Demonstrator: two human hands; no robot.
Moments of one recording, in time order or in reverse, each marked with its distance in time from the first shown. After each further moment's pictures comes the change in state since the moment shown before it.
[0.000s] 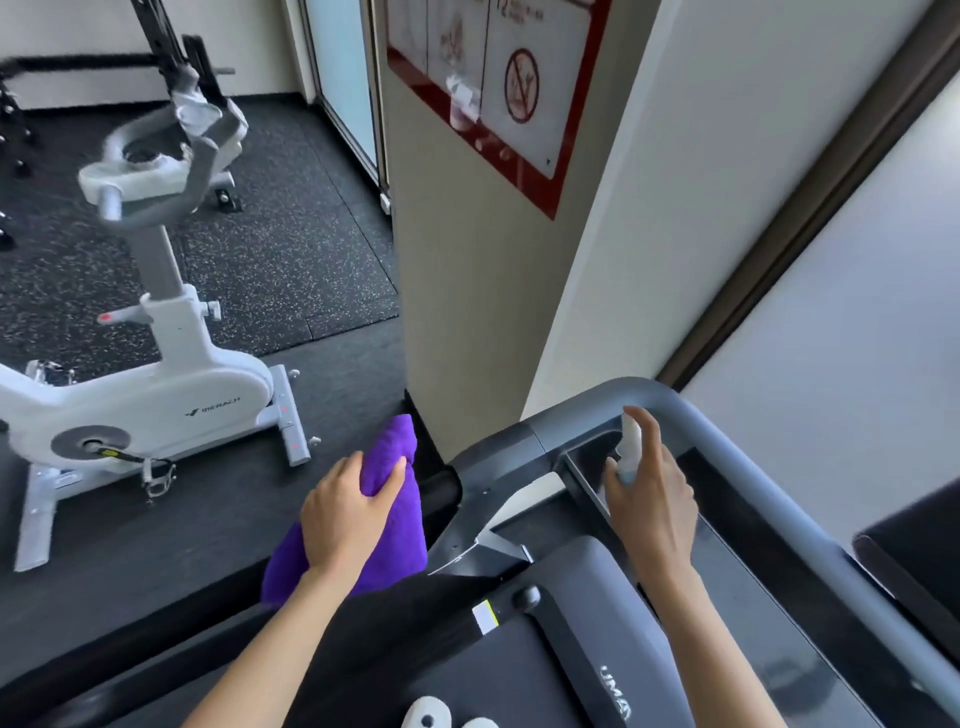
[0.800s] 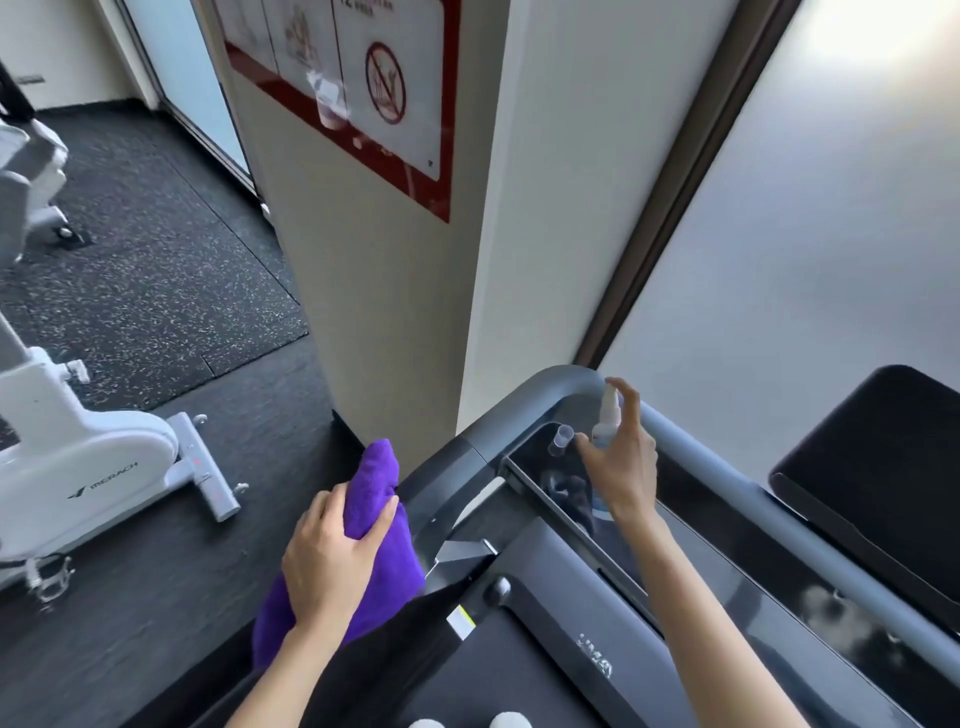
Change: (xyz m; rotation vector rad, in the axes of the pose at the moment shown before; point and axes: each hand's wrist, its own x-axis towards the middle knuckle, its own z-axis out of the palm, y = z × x) left_hand 0.007 0.021 0.033 -0.063 -0.076 0.219; right_hand 0.039 0.026 0.000 0.268 0.058 0.306
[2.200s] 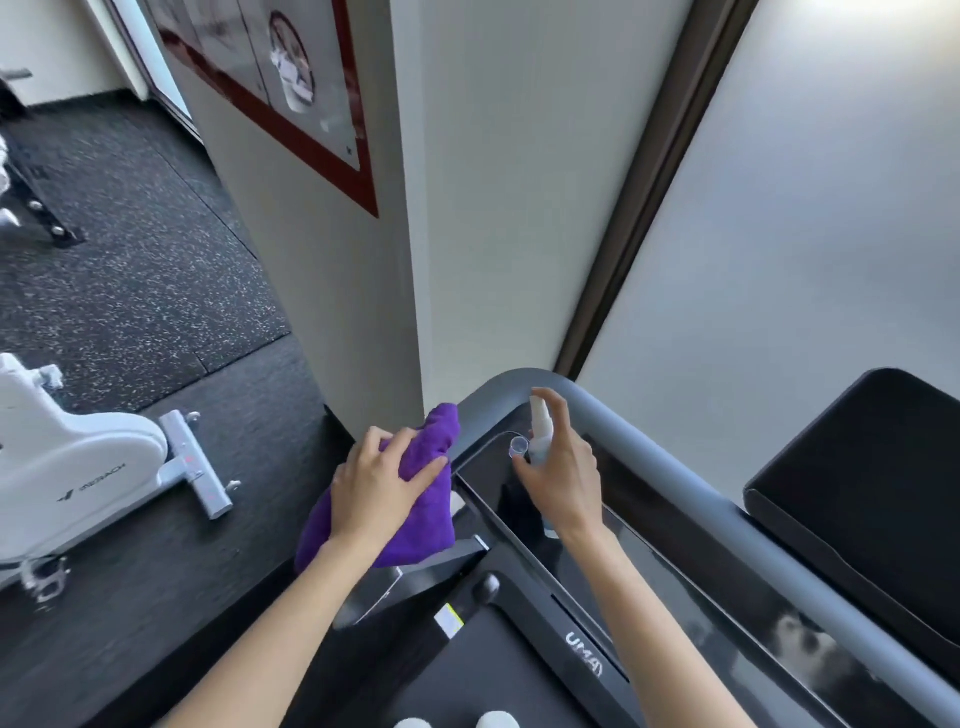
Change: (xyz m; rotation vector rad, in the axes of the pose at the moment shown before) left_hand 0.049 0.089 0.073 0.171 -0.286 0.233; right_hand 0.020 0.023 0.010 -0.049 -0.187 -0.111
